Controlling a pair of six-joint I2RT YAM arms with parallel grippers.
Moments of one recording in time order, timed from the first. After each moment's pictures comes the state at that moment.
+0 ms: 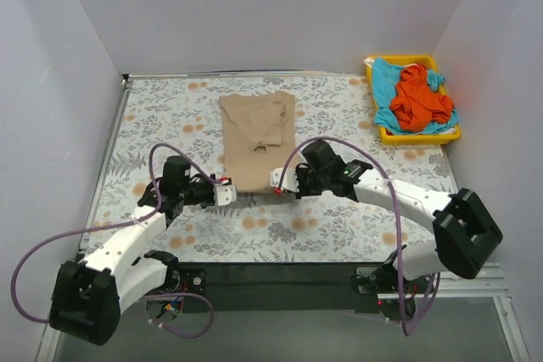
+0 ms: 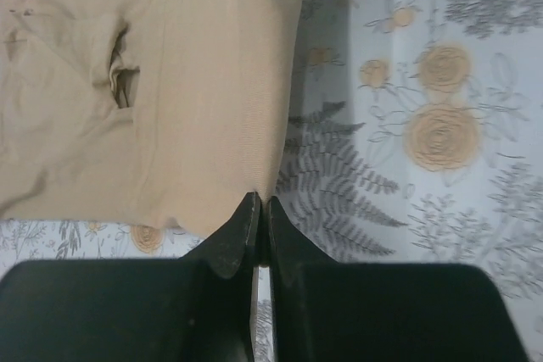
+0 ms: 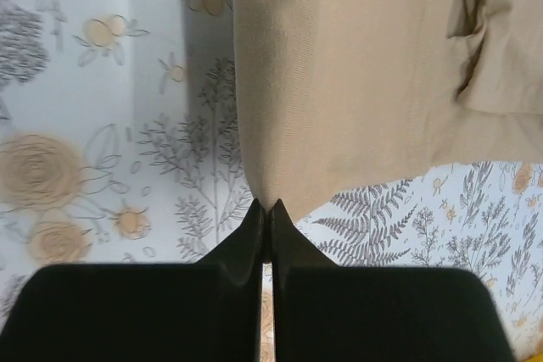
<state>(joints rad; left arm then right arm) -0.30 1.06 0.47 -0.12 0.71 1.07 0.79 1.44 0.86 -0.30 -0.23 -0.94</state>
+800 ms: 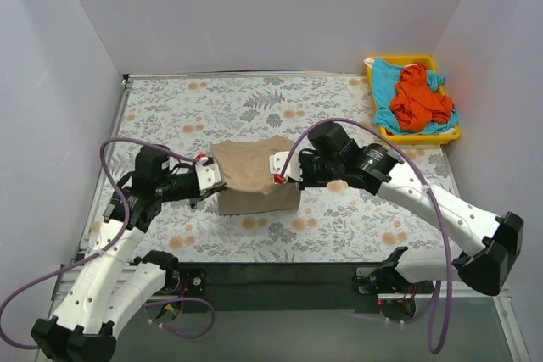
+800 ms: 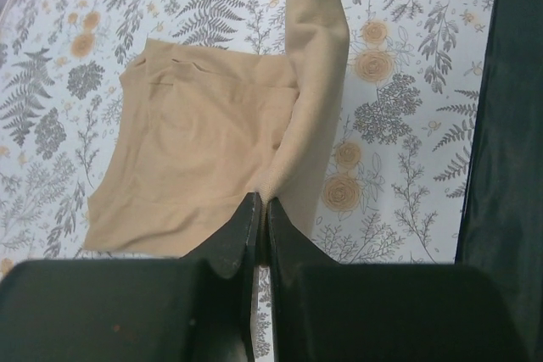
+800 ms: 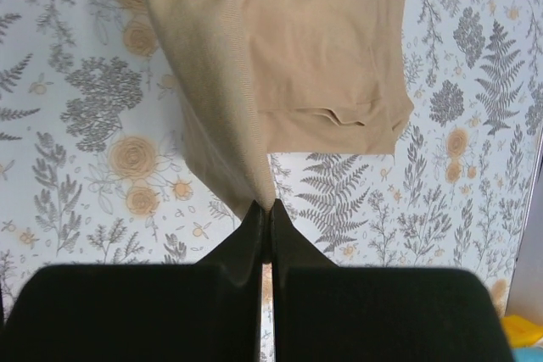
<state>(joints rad) -0.31 0.73 0.82 -0.70 0.80 0.75 0.92 1.21 1.19 -0.77 -0.24 -0.80</state>
